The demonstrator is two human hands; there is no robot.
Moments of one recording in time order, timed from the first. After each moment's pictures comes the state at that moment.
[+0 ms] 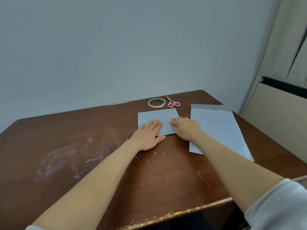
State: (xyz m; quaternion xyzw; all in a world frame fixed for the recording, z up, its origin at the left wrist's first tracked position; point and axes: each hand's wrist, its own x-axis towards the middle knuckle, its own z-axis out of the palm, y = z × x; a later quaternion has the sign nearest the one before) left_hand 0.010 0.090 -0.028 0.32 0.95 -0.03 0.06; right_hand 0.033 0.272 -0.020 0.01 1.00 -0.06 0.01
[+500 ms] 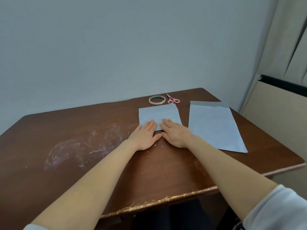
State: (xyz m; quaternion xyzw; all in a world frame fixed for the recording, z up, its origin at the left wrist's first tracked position) left_hand 0.036 0.078 -0.031 0.28 0.96 -0.02 0.07; right_hand 0.072 0.240 -0.028 -0.10 0.99 -0.02 0.05
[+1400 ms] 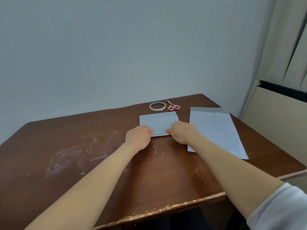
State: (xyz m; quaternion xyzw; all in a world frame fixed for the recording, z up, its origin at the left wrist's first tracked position) left_hand 0.039 0.076 -0.007 0.17 0.98 0.01 -0.02; right_hand 0.067 0.249 0.001 0.03 1.00 -0.04 0.05
